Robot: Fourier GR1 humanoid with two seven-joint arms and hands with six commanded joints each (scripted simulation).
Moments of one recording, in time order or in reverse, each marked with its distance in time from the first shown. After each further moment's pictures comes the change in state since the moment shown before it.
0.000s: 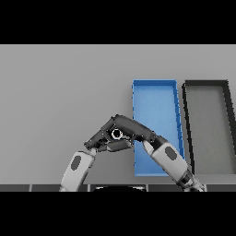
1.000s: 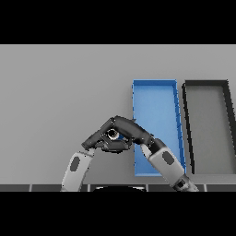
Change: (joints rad) left arm 0.029 -0.040 0.061 -0.042 -0.148 -0.106 0.026; right arm 0.042 0.068 -0.001 -0.034 0.136 0.004 0.024
